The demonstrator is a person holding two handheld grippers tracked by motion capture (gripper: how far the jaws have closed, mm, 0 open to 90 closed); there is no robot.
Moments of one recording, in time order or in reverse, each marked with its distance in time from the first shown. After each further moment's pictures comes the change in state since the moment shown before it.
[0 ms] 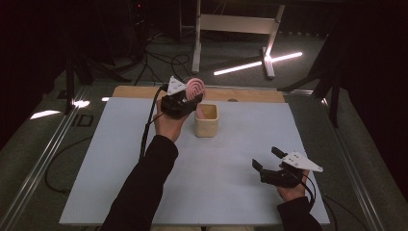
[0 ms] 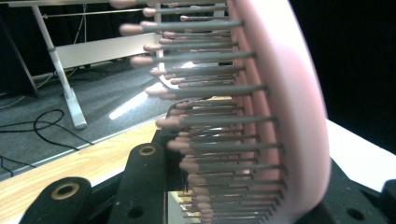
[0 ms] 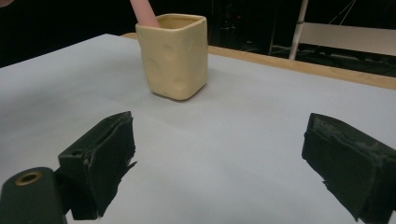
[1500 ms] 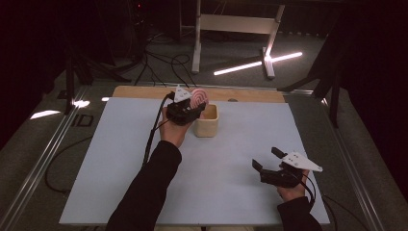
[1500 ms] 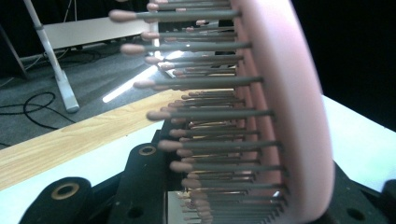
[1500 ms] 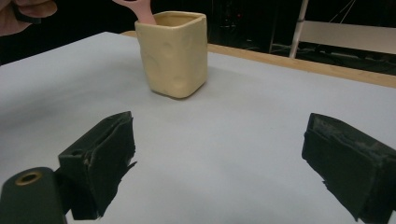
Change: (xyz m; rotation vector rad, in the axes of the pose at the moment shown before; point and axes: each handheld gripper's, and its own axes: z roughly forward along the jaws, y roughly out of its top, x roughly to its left) left arm -0.005 -0.026 0.021 0.063 -0.012 -0.017; right arm -0.001 -0.001 0.001 0.006 0.001 -0.004
